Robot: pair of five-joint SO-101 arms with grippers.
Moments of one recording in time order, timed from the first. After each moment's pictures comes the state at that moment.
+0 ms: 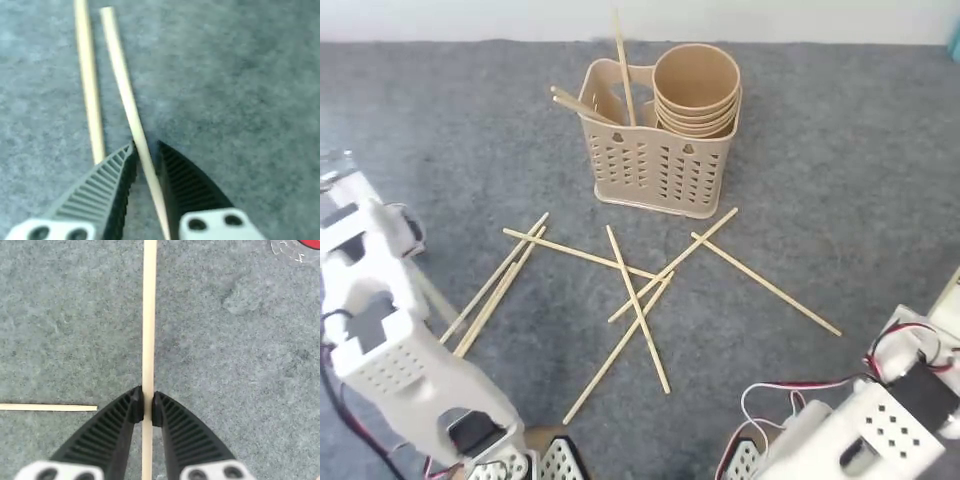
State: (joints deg) left arm -42.5 26.2 10.5 51.4 0.4; right arm 44.0 -69.2 57.1 71.5 11.6
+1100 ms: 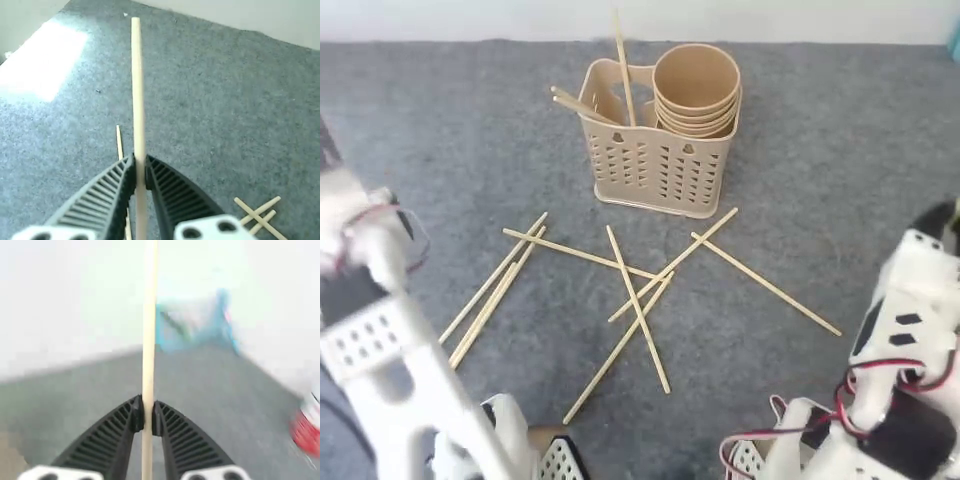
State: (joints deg) left arm -37.5 -45.0 38.4 57.3 0.2; right arm 25.6 -70.6 29.1 63.8 2.3
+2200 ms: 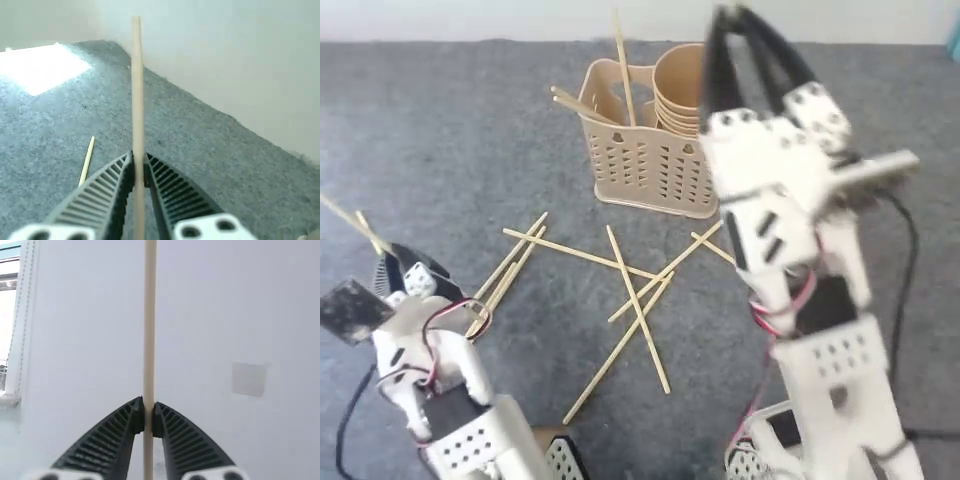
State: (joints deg) left arm -37.4 -101.1 93.7 33.5 21.5; right arm -22.5 -45.6 30.5 -2.1 0.7
